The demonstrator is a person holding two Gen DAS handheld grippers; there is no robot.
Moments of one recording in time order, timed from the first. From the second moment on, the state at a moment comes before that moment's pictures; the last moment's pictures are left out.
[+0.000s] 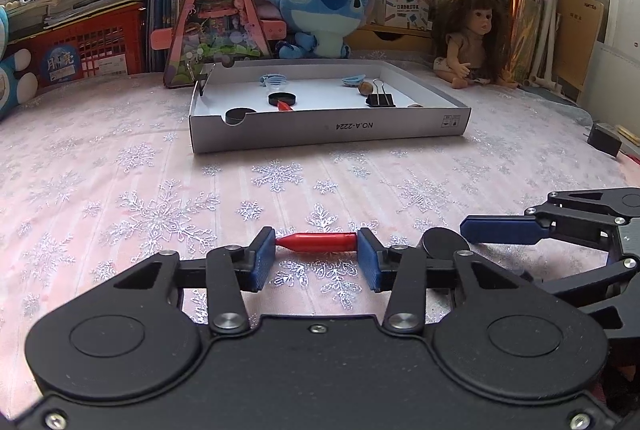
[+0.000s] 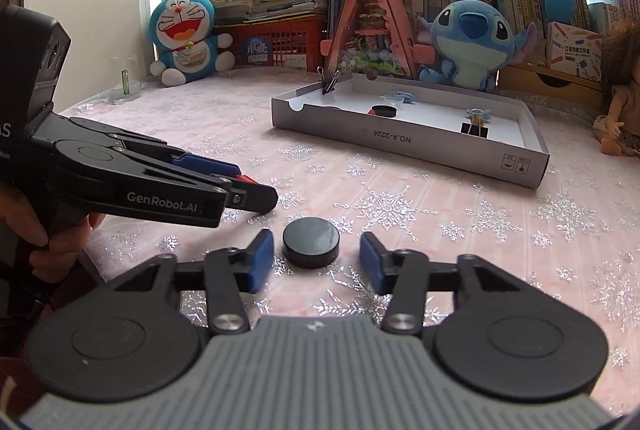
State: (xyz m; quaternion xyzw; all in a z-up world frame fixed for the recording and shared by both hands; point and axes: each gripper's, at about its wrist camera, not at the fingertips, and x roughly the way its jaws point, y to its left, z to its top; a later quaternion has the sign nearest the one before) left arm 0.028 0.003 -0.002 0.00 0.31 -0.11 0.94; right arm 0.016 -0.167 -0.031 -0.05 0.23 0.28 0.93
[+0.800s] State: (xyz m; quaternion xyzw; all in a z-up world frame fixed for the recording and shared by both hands) left arm 0.028 0.004 -0.005 0.00 0.31 -0.10 0.95; right arm 0.018 -0.164 -0.037 -0.03 0.23 0.26 0.94
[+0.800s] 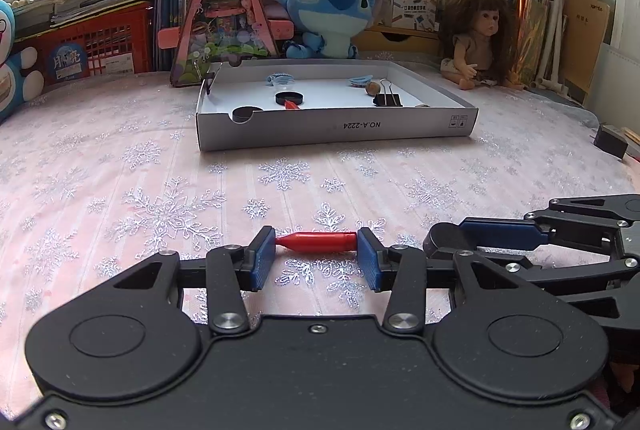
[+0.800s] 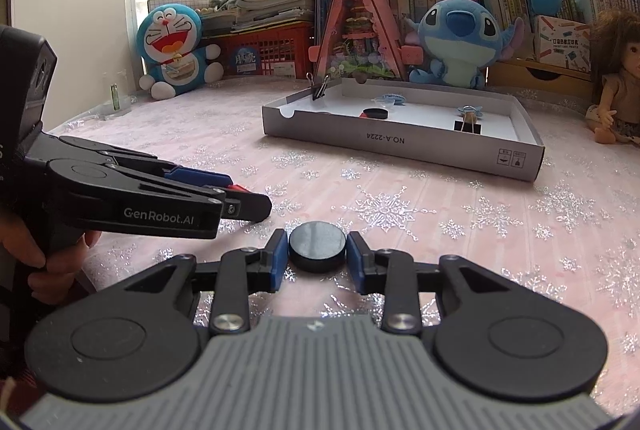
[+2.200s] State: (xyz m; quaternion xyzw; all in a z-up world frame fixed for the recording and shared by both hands) left arm 0.101 0.028 0.054 -0.04 0.27 -0.06 0.96; right arm 0.082 -0.212 0.013 0.01 0.22 0.12 0.97
